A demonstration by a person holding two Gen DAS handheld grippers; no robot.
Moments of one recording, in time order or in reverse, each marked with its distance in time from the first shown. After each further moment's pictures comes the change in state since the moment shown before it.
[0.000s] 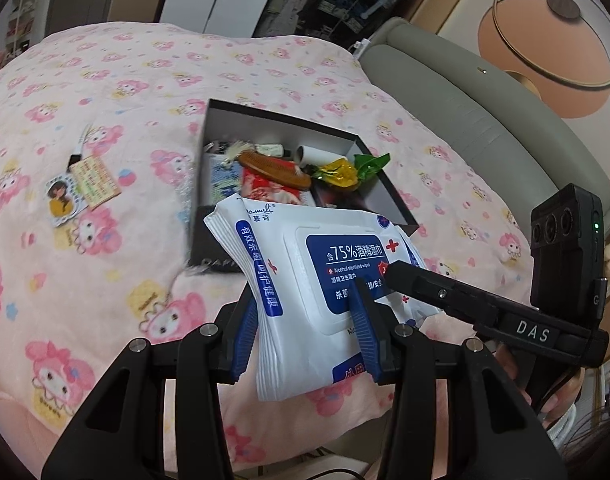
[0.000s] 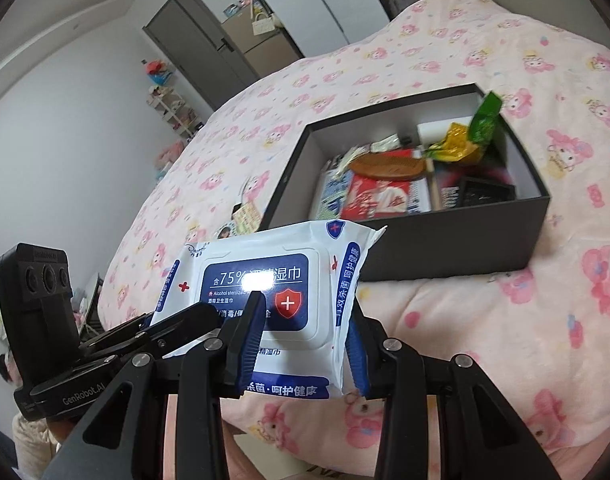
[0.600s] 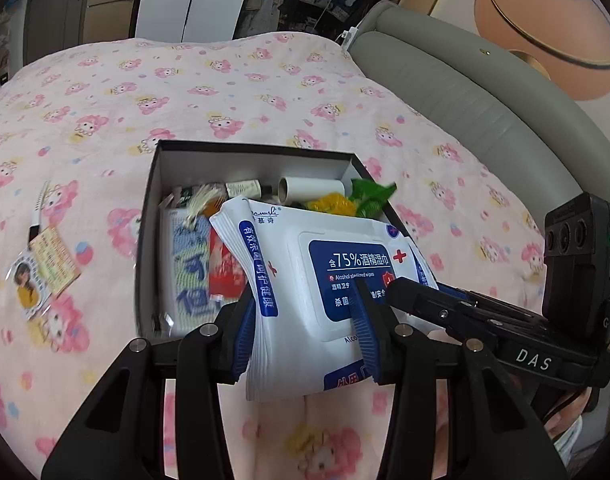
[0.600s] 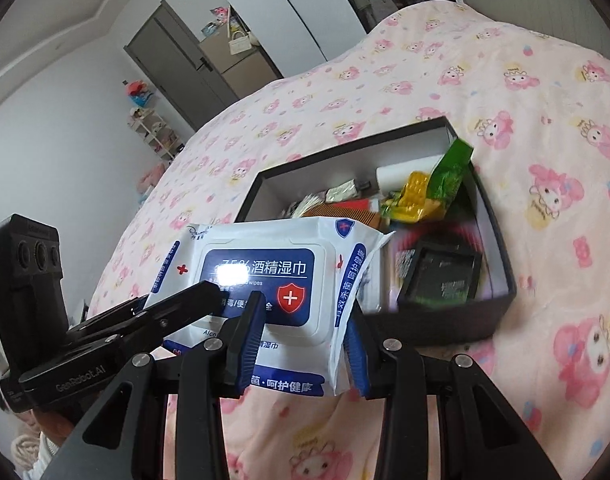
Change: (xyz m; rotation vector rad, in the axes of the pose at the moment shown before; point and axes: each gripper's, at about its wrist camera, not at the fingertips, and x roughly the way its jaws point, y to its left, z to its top) left arm 0.083 -0.021 0.088 0.078 0.027 0.028; right arm 0.018 -0.057 0.071 0.033 -0.053 -0.043
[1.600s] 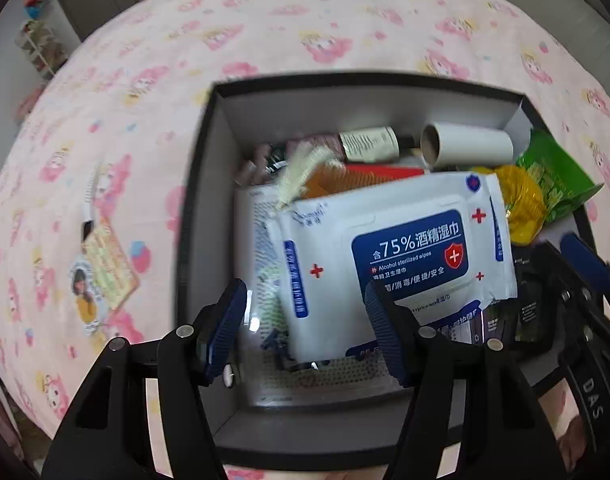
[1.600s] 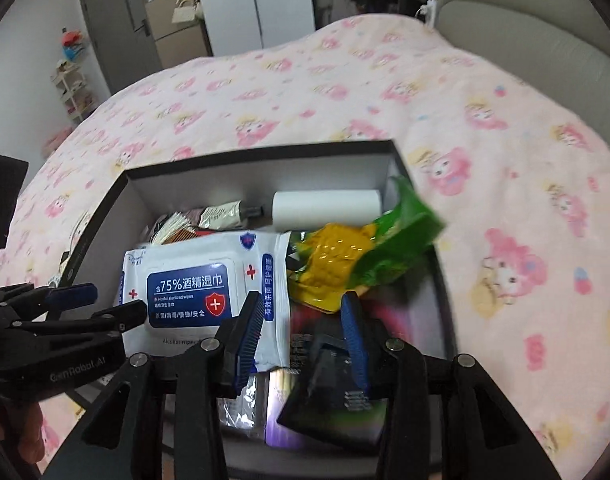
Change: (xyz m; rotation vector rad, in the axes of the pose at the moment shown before) left arm 0.110 0.034 0.038 -0.004 0.286 0.499; right arm 0.079 -0.029 0.042 -0.126 0.024 -0.418
